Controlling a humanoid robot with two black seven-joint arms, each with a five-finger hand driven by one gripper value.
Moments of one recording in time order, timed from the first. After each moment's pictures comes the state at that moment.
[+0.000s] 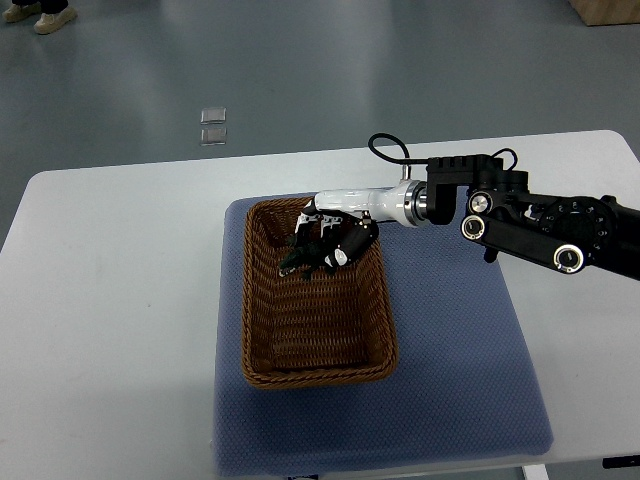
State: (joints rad) left arm 0.02 0.00 -0.04 -0.22 0.06 0.04 0.05; right arm 1.06 -0.29 0.21 1.10 -1.16 0.27 0.04
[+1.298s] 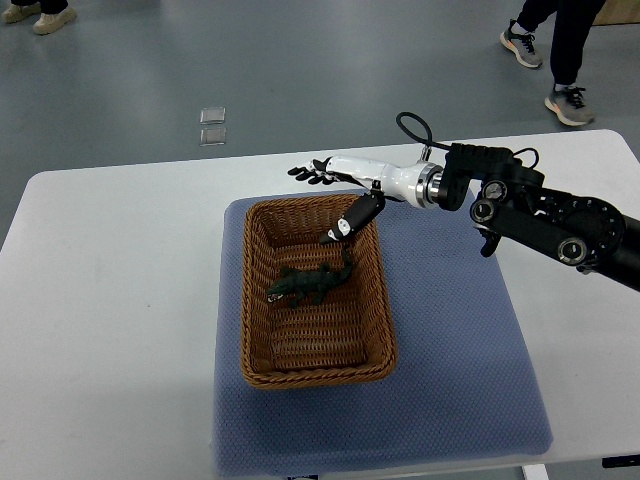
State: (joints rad) left arm 0.02 0.00 -0.04 -0.22 0.06 0.04 0.05; right arm 0.96 -0.28 0.48 1.05 -1.07 0.23 0.05
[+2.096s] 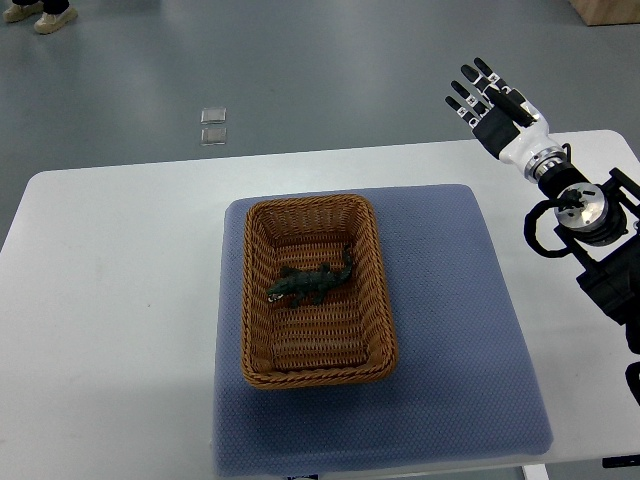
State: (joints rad) left arm 0.02 0.00 -0.04 -0.22 0.06 0.04 0.05; right arm 0.71 -0.22 1.06 0.71 -0.01 0.23 0.10
